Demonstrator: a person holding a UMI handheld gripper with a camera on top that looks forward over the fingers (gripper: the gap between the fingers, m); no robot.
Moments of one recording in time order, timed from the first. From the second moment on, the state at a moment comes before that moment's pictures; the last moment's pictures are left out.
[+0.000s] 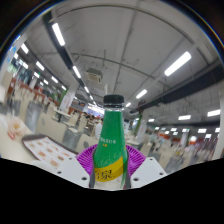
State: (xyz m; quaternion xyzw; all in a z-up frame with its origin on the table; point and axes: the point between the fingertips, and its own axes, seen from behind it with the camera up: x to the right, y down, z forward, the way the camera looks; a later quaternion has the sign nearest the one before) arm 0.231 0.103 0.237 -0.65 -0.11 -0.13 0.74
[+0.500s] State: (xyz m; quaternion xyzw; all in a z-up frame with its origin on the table) arm 0.253 0.124 0.094 -0.73 -0.06 0.06 0.68
